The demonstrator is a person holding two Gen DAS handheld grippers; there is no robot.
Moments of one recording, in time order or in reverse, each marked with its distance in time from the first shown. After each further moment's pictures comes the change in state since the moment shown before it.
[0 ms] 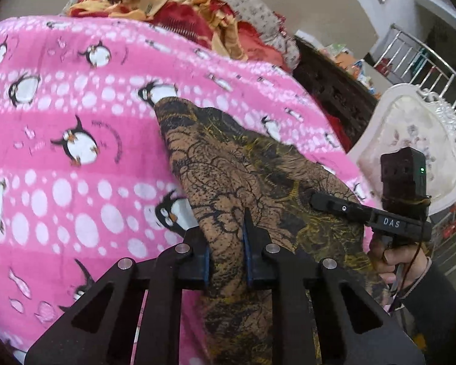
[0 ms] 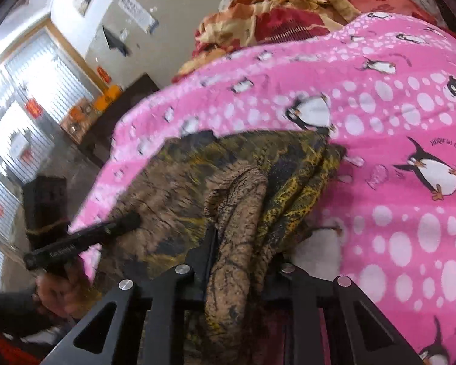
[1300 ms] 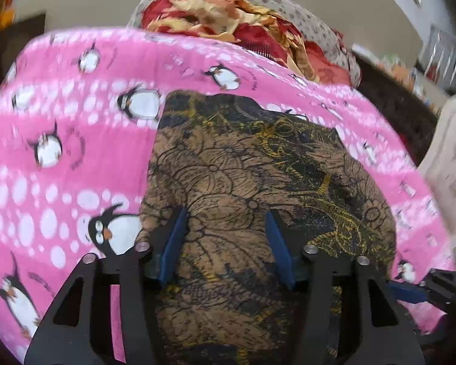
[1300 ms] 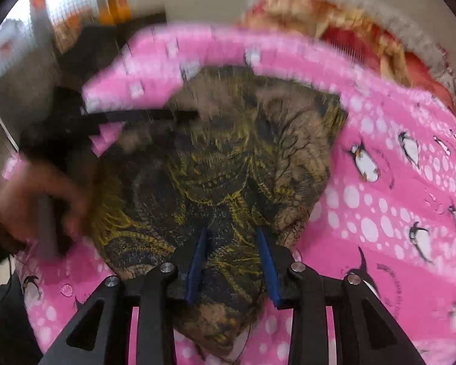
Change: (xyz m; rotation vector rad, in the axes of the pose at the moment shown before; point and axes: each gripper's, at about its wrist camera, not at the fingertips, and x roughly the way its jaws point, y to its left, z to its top) left arm -0.023 0.085 0.000 0.009 -0.095 0.347; right arm 0.080 0.180 -0.070 -0.393 0.100 -0.336
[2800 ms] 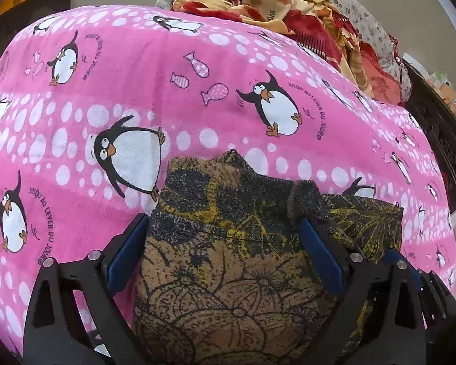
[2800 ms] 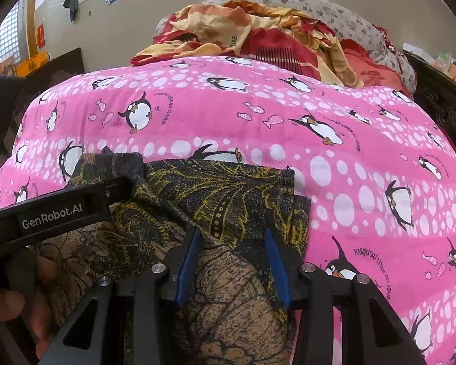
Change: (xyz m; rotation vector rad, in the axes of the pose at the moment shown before) left arm 0.088 0.019 0.082 -0.172 0.106 0.124; right arm 0.083 -0.061 0.095 0.239 -0.050 -0.291
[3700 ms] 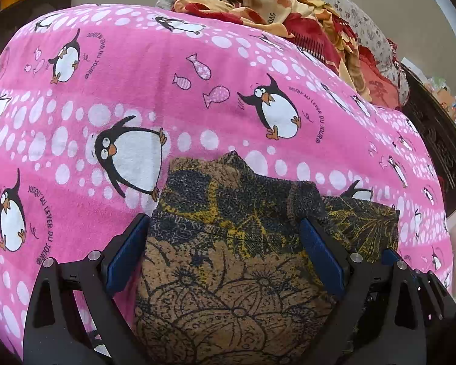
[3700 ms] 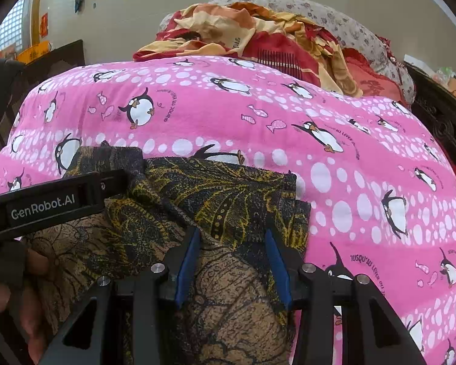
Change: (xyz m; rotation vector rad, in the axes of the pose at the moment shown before) left arm -0.005 0.006 -0.002 -0.012 -0.003 -0.020; right arm 0.001 0.011 0.001 -0.045 -0.006 -0.042
